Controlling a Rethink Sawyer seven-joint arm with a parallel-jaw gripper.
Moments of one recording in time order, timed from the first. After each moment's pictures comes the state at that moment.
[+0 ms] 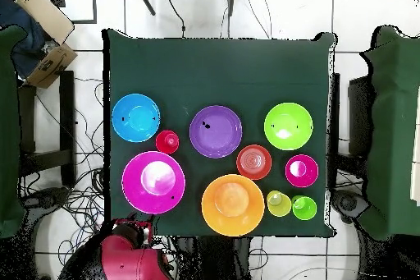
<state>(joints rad) 0.41 -0.93 -0.25 2.27 0.10 0.13 1.94</state>
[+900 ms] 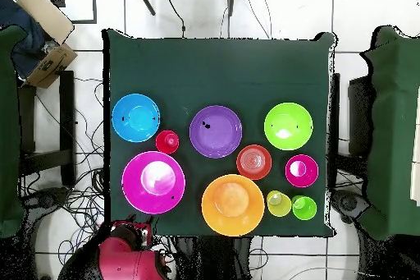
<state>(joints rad) 0.43 -0.93 -0.26 2.27 0.10 0.13 1.94</state>
